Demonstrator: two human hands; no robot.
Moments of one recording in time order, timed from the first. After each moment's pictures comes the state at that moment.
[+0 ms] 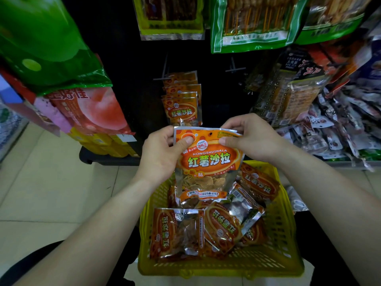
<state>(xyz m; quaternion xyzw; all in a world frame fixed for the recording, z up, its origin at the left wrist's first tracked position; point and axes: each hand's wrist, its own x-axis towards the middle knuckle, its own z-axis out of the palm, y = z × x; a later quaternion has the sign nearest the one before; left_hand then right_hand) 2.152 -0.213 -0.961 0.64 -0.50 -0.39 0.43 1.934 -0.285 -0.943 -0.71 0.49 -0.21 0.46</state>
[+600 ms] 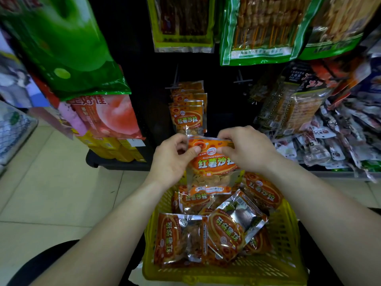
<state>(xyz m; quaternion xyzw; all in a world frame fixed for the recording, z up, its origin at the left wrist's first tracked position) 2.159 -0.214 -0.968 0.67 -0.52 -0.36 0.39 1.958 -0.278 -0.940 -0.85 0.48 -0.08 0.21</state>
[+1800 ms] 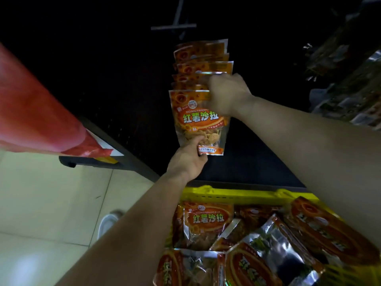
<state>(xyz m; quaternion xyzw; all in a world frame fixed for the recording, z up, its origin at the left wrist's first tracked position) 2.206 -0.359 -1.194 0.77 -0.53 -0.33 0.14 2.099 -0.504 -1.103 -0.87 0.48 -0.06 0.08</state>
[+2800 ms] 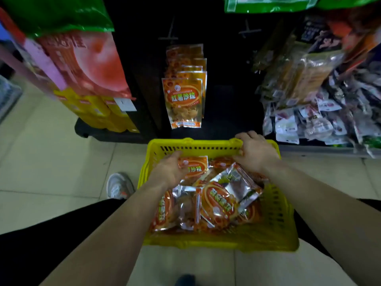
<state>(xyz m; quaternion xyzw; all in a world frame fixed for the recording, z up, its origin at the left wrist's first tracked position) 2.166 -0.168 -1.117 0.76 -0.56 -0.33 0.07 1.907 -0.259 -1.089 -0.78 0.59 0.05 0.20</state>
